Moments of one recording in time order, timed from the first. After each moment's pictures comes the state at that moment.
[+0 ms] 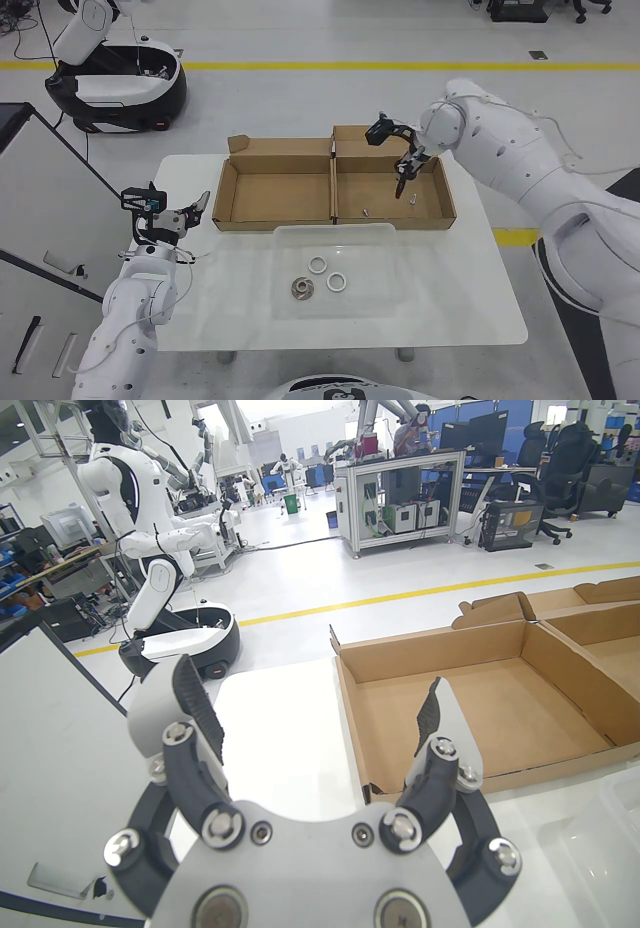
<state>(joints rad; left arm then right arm) 1.73 -1.15 -1.60 -1.80 1.33 0.00 0.00 -0.21 -1.18 0.18 -0.85 -0.34 -0.36 1.27</state>
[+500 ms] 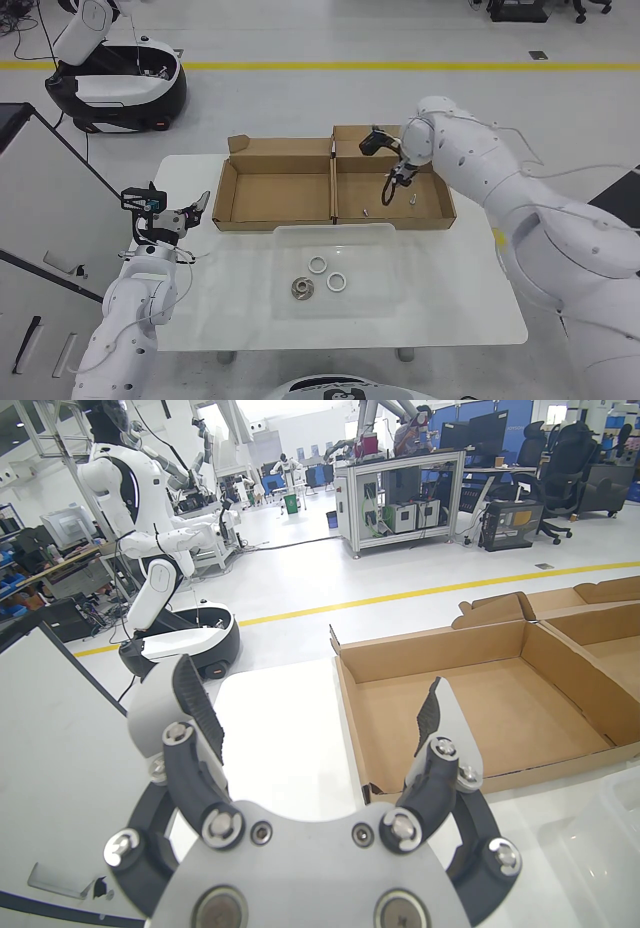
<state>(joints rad) 1.73 -1.15 -1.60 -1.80 1.33 0.00 0.00 -0.26 -1.35 0.17 -0.59 -0.44 -0.37 1.21</state>
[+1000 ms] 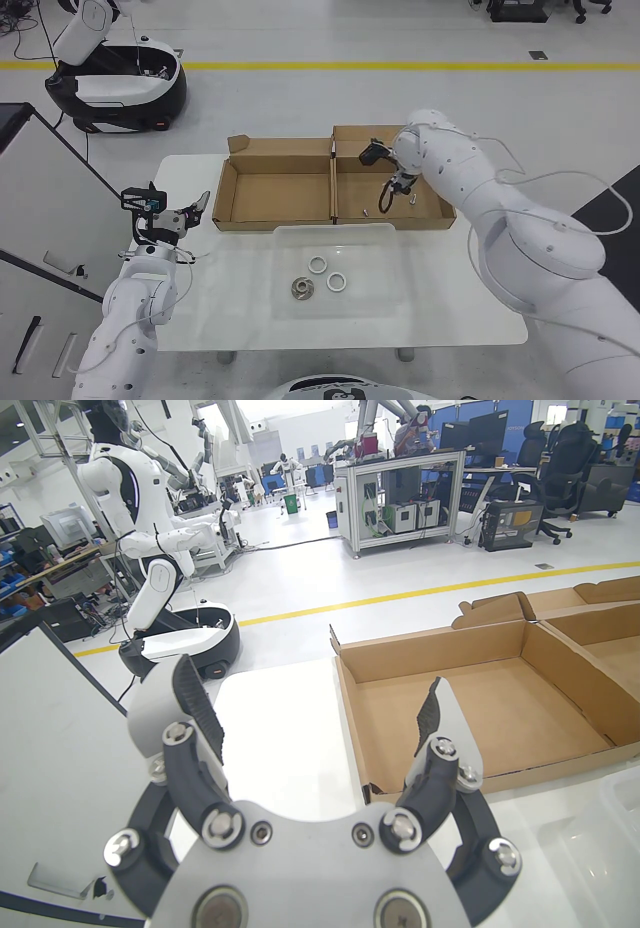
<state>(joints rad) 1.73 -1.15 -1.60 -1.80 1.33 0.00 0.00 -0.29 -1.47 0.17 -0.37 -0.53 -0.43 1.15</state>
